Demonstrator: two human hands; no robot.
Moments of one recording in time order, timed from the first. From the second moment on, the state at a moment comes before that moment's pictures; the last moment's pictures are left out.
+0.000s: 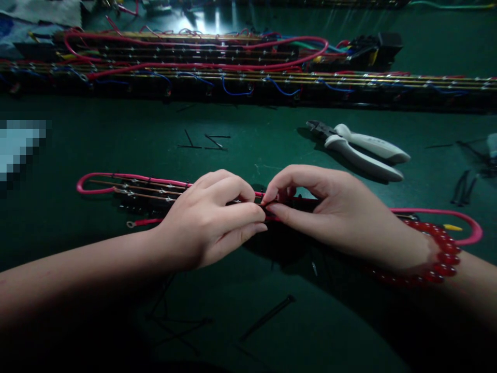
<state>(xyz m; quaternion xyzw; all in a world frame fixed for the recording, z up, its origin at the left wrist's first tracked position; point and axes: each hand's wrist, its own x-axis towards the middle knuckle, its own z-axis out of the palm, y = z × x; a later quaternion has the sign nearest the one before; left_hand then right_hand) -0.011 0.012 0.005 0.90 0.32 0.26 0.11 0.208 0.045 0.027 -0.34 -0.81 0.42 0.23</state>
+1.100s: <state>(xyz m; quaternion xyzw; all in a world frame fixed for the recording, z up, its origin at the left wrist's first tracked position) -0.003 0.013 0.010 0.86 0.41 0.25 0.19 0.208 0.044 0.030 -0.35 -0.78 0.46 0.25</state>
